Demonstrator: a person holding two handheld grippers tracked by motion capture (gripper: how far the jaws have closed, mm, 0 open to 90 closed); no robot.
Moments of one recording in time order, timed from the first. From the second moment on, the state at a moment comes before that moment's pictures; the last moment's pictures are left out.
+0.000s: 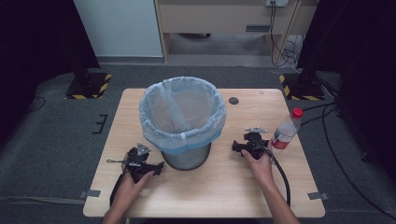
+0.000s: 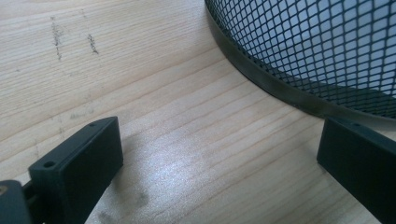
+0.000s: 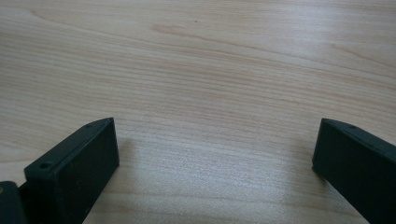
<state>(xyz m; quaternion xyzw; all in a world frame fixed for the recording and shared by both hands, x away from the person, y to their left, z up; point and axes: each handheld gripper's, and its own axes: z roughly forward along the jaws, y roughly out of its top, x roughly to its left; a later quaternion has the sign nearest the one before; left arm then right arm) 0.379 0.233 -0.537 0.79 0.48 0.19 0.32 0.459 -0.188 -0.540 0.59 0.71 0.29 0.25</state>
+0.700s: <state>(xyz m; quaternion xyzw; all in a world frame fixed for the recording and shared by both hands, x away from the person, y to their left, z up) 0.379 0.233 -0.537 0.79 0.48 0.19 0.32 0.406 -0.198 -0.516 0.51 0.76 0.32 0.26</state>
